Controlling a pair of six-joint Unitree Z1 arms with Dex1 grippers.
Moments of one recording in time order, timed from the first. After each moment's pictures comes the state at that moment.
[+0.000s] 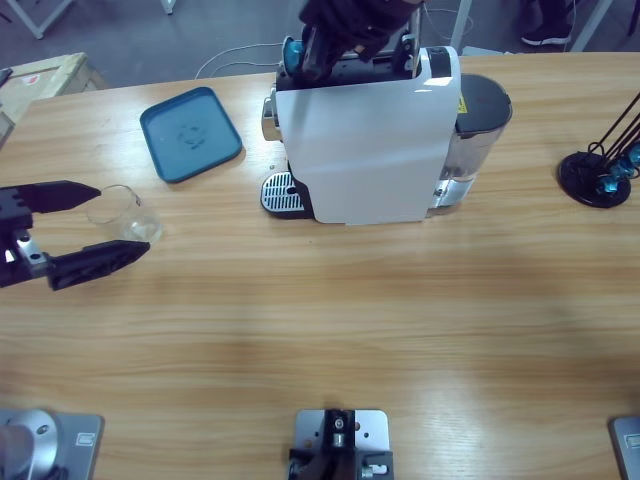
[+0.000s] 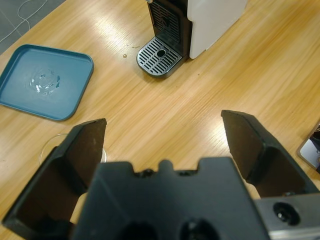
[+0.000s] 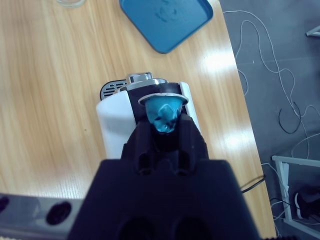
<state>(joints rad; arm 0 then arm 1) -0.86 1.04 -0.67 0.27 0.07 0.06 0.79 1.95 -1.71 0.53 0.07 -0.61</state>
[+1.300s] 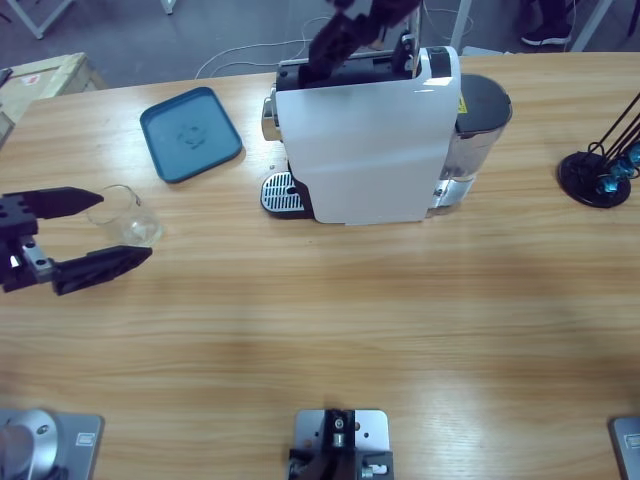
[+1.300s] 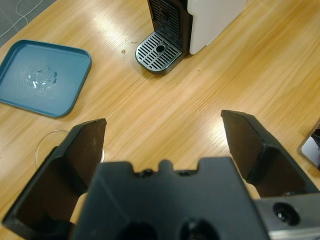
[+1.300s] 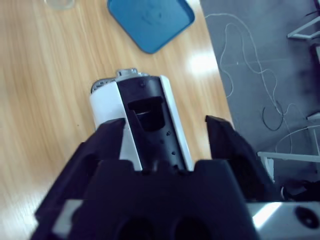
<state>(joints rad) -0.86 1.04 -0.64 0.27 0.06 0.06 0.79 1.86 -1.70 0.55 0.04 -0.61</state>
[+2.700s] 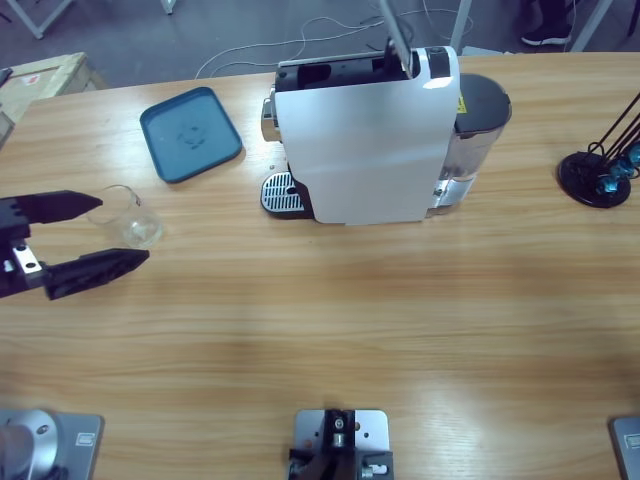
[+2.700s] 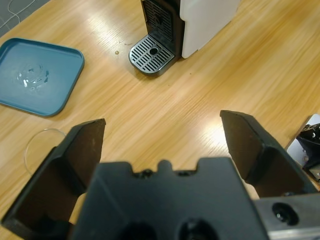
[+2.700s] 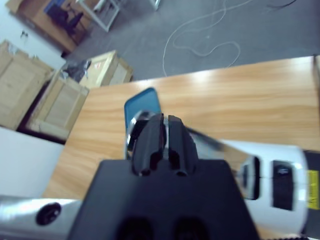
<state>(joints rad) -0.86 1.01 -0.64 0.27 0.04 0.02 0.90 1.74 -1.45 0.16 -0.31 0.70</state>
